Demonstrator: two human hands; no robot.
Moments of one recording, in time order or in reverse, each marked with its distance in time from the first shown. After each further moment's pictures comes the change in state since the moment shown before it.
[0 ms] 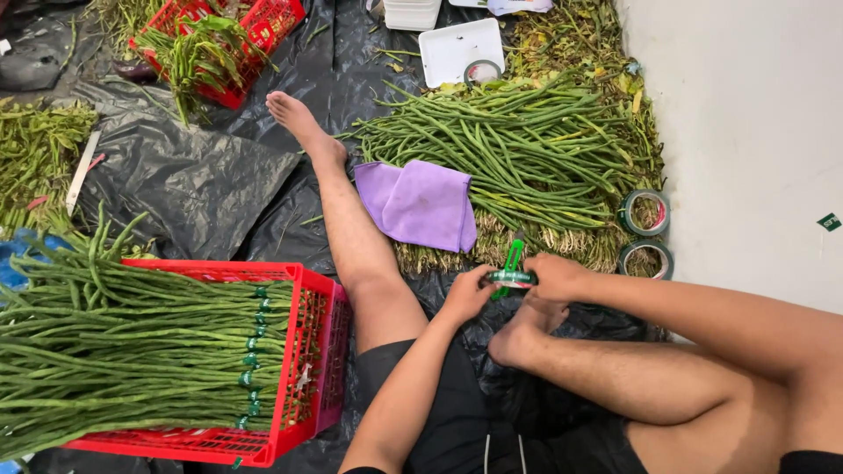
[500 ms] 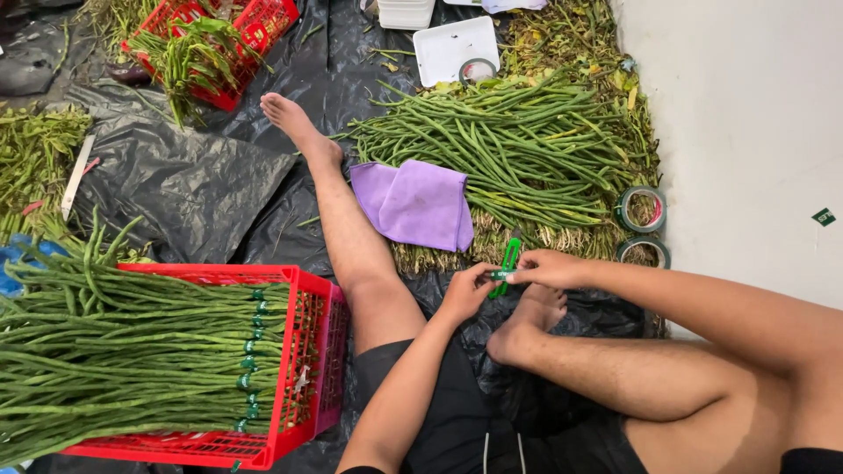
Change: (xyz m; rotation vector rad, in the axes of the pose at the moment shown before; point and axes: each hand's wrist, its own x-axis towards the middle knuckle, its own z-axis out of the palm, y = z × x) left_hand -0.004 0.012 0.000 -0.153 0.073 0.100; right_hand -0.016 -0.016 -0.028 0.476 -0.070 0.150
